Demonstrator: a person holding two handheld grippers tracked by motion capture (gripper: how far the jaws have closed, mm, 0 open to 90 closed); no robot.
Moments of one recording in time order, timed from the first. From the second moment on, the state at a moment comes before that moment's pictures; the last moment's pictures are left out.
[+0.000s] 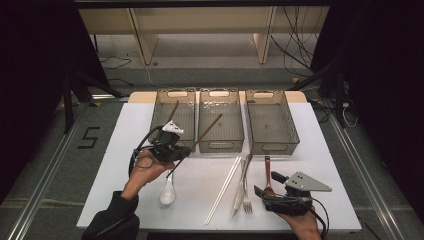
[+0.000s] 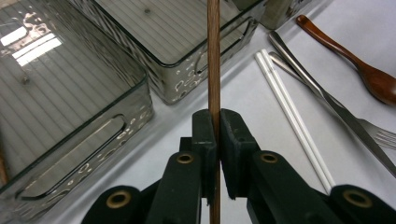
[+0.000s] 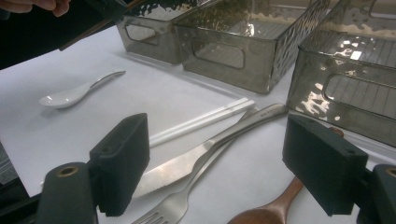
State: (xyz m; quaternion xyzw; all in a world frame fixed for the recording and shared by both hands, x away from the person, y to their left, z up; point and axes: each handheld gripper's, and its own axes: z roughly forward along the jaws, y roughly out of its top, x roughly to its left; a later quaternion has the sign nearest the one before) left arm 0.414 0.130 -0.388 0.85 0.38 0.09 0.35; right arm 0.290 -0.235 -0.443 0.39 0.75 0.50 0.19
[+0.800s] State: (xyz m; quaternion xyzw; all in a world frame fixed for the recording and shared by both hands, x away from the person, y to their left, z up) left arm 0.468 0.157 -0.364 0.82 0.42 0.13 0.37; right arm 0.291 -0.236 -0.444 0.40 0.75 0.50 0.19
